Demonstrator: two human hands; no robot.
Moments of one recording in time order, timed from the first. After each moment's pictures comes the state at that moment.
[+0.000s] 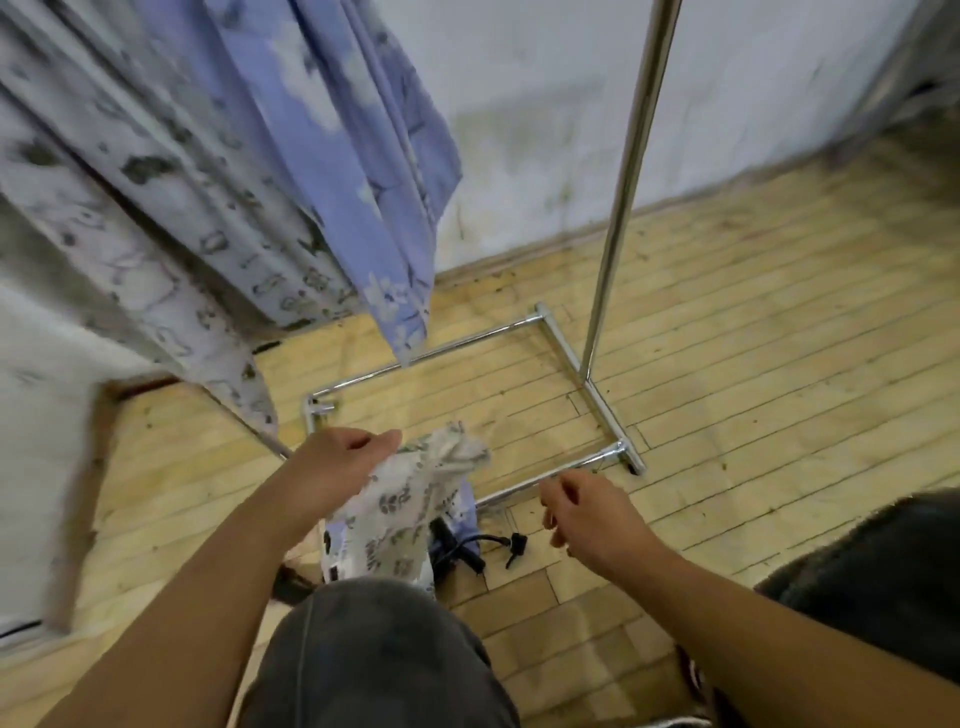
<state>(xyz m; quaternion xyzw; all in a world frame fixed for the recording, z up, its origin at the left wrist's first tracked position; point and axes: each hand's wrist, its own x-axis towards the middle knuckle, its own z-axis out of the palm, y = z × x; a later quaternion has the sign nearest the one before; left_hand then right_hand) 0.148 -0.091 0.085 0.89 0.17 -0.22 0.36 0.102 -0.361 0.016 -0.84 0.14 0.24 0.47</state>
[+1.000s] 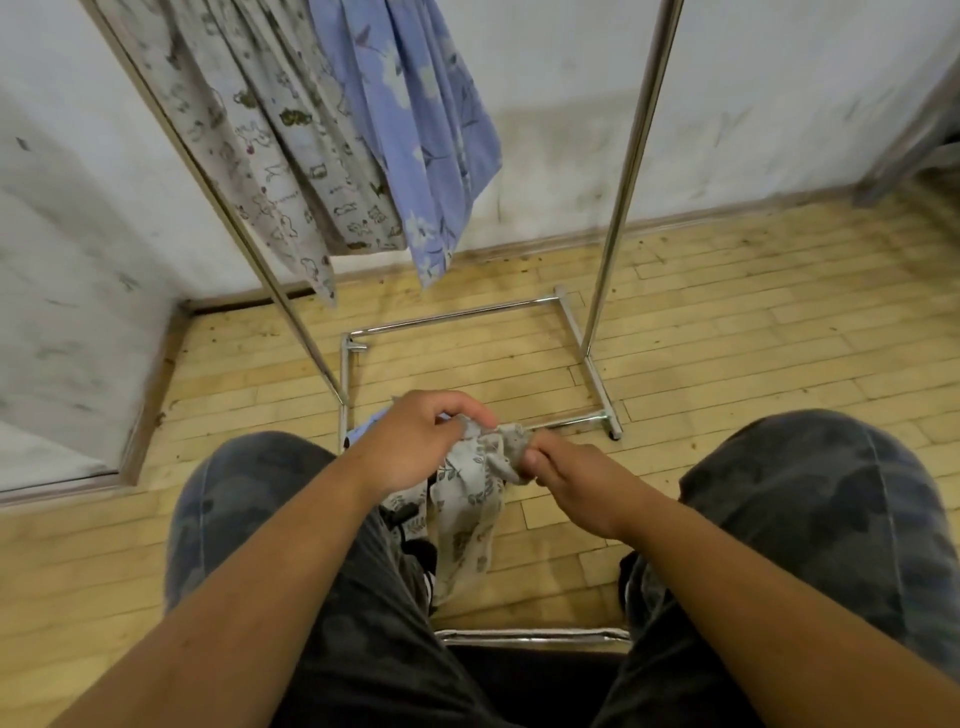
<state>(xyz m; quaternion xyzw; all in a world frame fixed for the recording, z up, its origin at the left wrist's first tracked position) 0.005 -0.189 0.137 0.86 0.04 -0.17 0.47 0.008 -0.413 0.087 -0.88 -0.17 0.27 0.35</state>
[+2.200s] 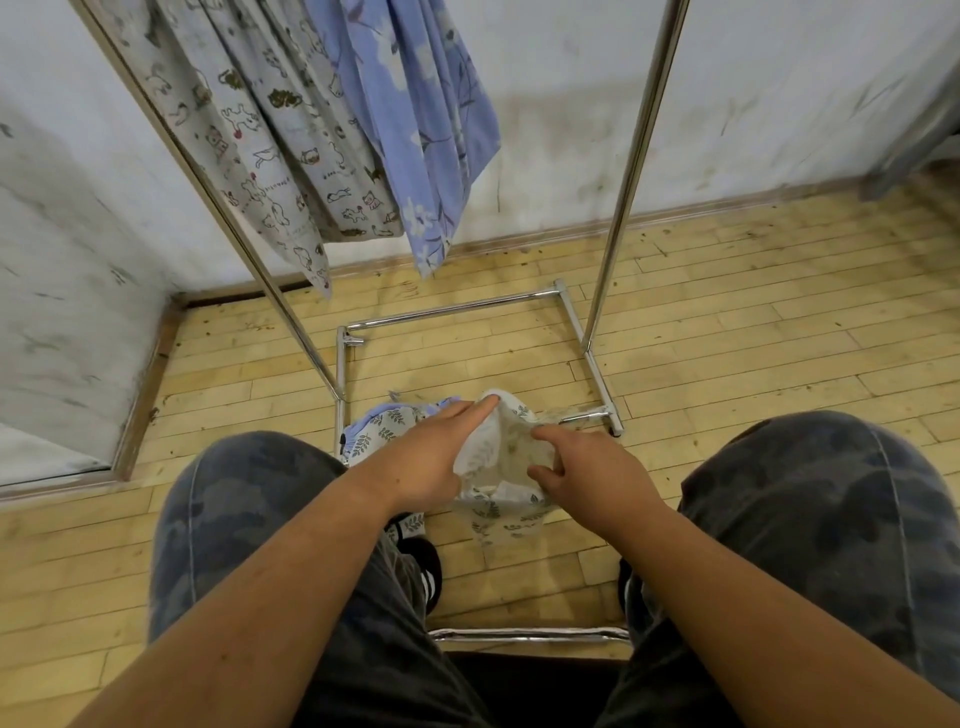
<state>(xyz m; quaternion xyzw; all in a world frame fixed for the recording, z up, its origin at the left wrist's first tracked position) 0.016 -0.186 0.096 0.93 -0.11 -0.26 0.23 0.017 -0.408 0.077 -0.96 -0.14 0.15 0.21</state>
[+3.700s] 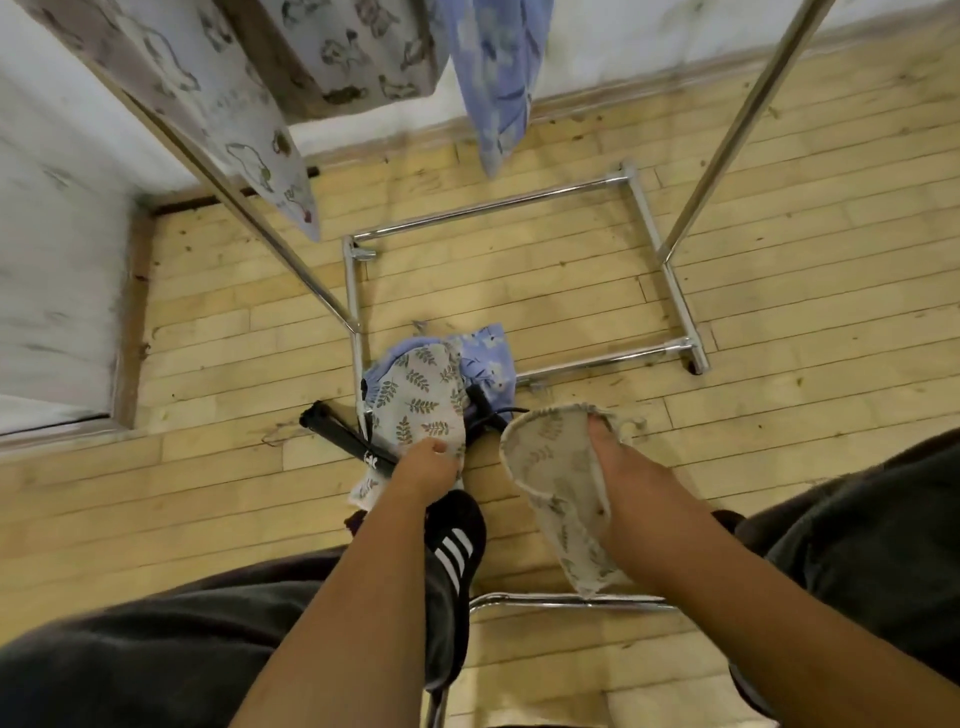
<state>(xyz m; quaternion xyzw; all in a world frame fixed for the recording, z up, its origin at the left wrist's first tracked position) 0.056 -0.092 -0.134 0.80 0.32 -0.39 0.33 0.050 -0.342 0.000 -0.89 -0.05 0.38 0.22</state>
